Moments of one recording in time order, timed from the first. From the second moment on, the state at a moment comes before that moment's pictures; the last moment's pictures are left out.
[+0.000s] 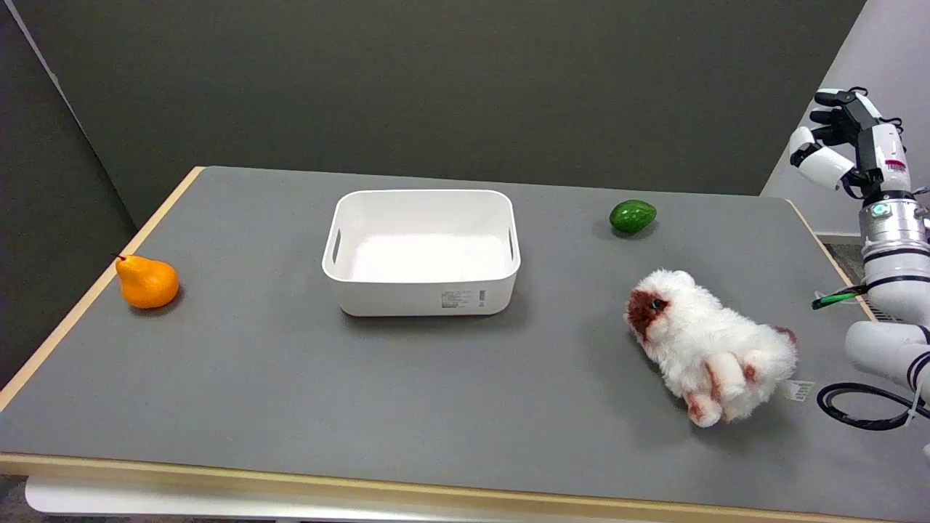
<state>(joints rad) 0.38 -0.76 -1.73 0.37 0.72 0.98 1.14</state>
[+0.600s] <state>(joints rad) 0.27 -0.75 -1.69 0.49 0.73 0.98 0.98</state>
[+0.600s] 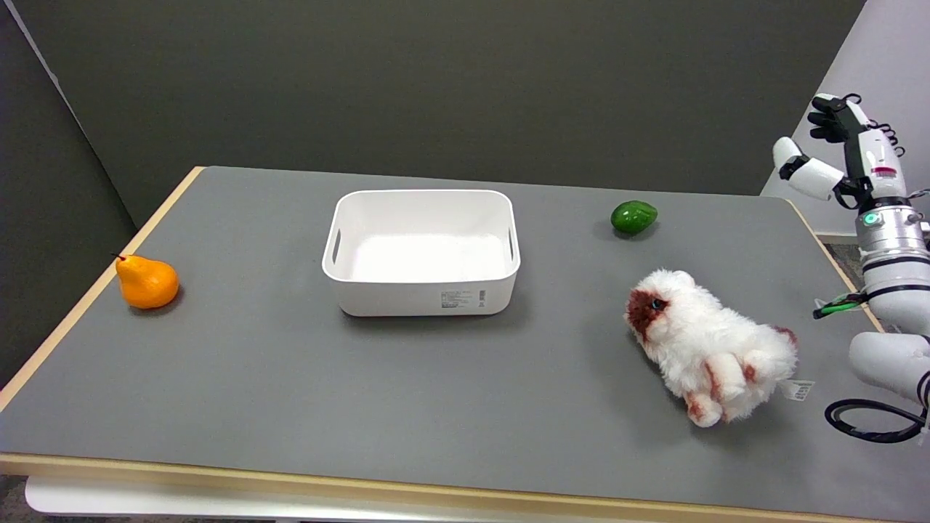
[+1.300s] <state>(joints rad) -0.07 -0.80 -1.57 1.14 1.09 0.93 0.06</state>
